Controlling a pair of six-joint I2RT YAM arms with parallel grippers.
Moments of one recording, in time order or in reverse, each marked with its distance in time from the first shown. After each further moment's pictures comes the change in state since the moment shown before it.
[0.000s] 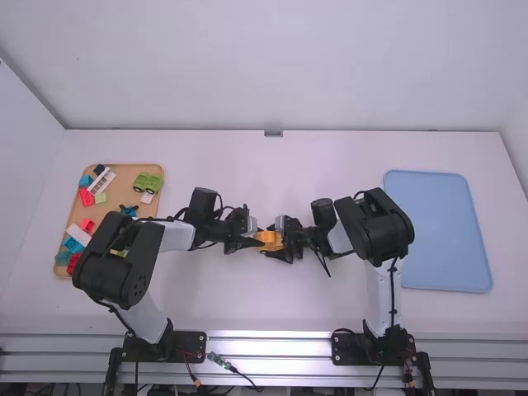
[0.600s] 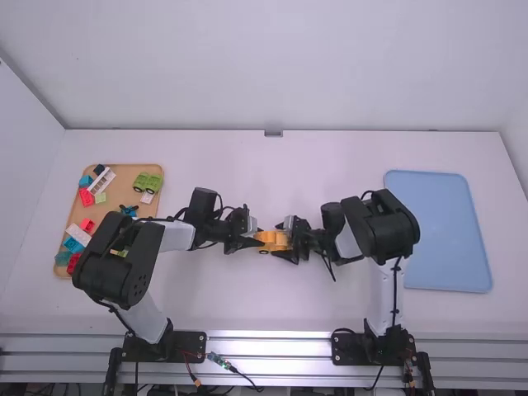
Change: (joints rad) left arm 0.000 0.000 0.000 0.000 0.000 0.000; right arm -0.064 0.000 -0.079 0.132 0.008 0.045
